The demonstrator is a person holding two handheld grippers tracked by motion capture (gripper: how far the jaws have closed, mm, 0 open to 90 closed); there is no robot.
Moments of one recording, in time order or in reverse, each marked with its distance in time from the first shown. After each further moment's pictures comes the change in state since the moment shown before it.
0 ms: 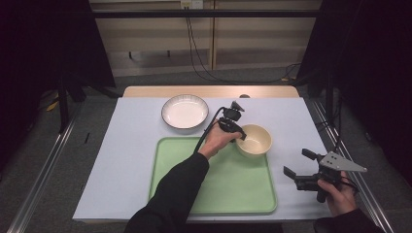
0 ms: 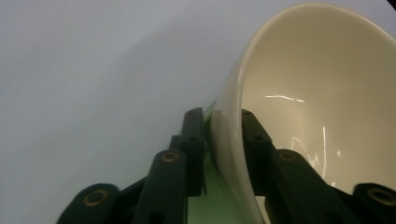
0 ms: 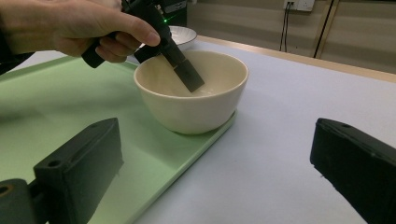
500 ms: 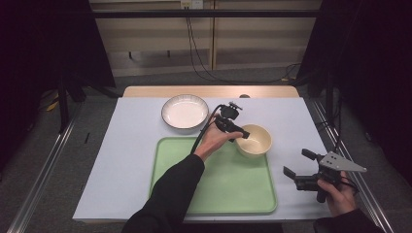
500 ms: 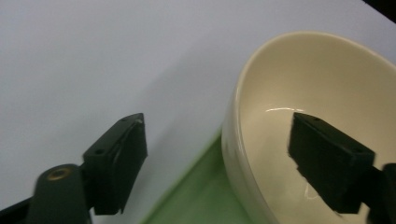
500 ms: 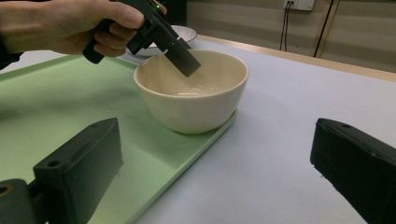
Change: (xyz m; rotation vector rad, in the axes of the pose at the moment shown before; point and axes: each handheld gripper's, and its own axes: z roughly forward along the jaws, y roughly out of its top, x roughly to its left) left arm 0.001 -0.005 -0.020 -0.137 0.067 0.106; right arm 0.000 0.000 0.000 0.002 0.000 0.004
